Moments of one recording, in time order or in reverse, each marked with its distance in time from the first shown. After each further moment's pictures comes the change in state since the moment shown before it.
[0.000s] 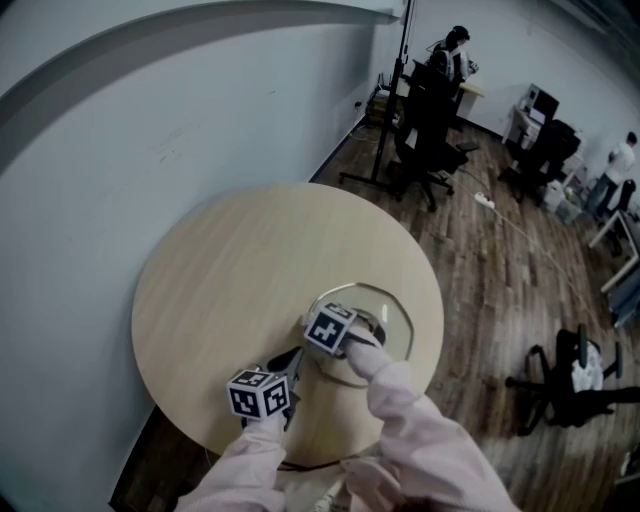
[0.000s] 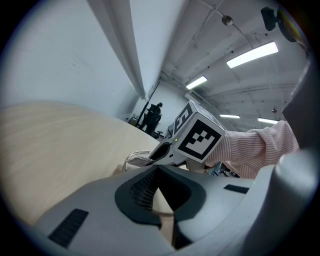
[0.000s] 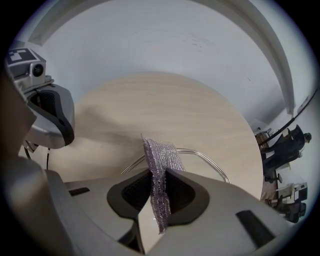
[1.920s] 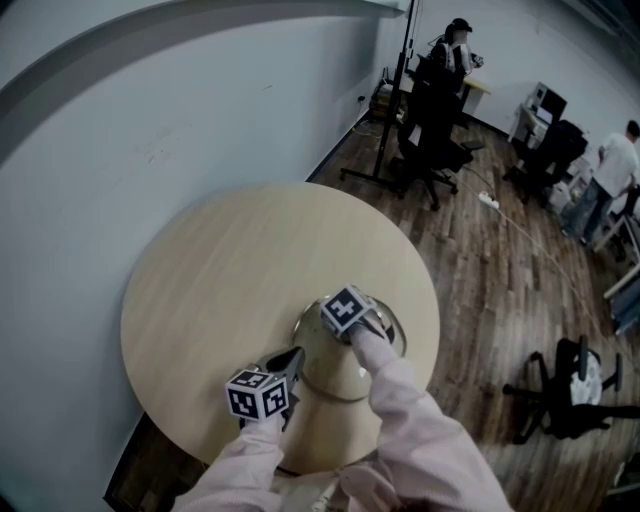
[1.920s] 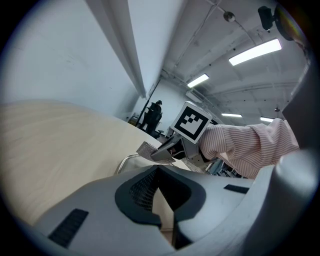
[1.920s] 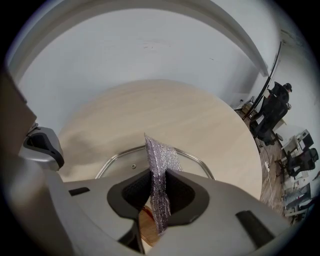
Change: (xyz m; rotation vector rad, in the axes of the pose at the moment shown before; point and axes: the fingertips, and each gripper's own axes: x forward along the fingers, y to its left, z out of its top) left arm 0.046 -0.004 0.013 -0.001 0.013 0.010; right arm -0.001 -0.093 -0.024 0.352 -0.050 -0.013
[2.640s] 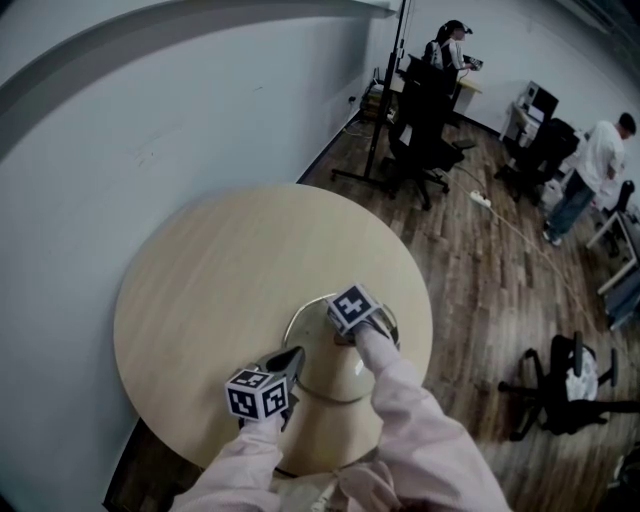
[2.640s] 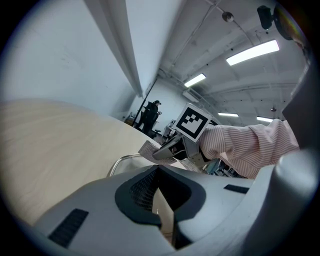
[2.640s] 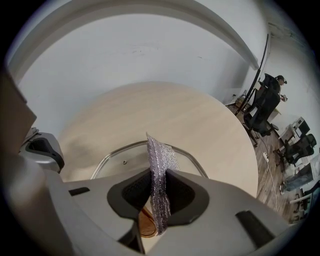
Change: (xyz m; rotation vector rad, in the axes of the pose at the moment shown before) left arm 0.013 -0.009 0.004 0.015 0.006 -0.037; right arm -0.007 -0.024 -0.015 0.101 -0.002 -0.002
